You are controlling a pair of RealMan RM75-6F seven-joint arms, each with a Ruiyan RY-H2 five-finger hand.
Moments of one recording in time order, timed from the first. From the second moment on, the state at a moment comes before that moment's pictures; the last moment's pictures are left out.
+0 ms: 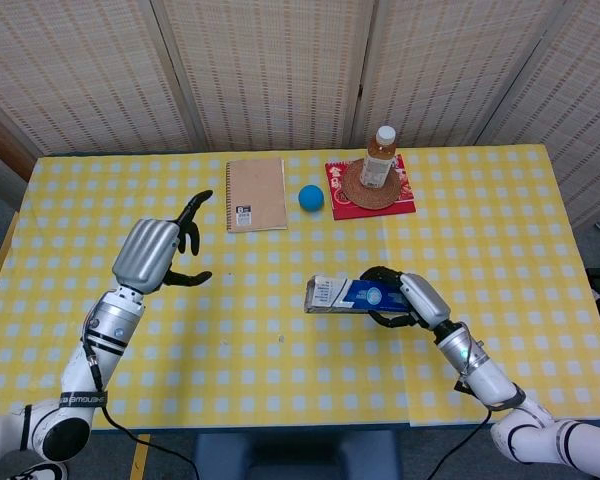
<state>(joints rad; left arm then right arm) -0.81 -1.11 -0.26 -2.00 0.98 1.23 0.35 0.58 -1.40 0.06 -1.42 -1.51 1.07 0.68</state>
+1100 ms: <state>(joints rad) -0.55 -1.11 0.00 -1.65 1.26 1.16 0.29 0.57 -1.42 0.01 -1.32 -1.45 0.91 0.46</state>
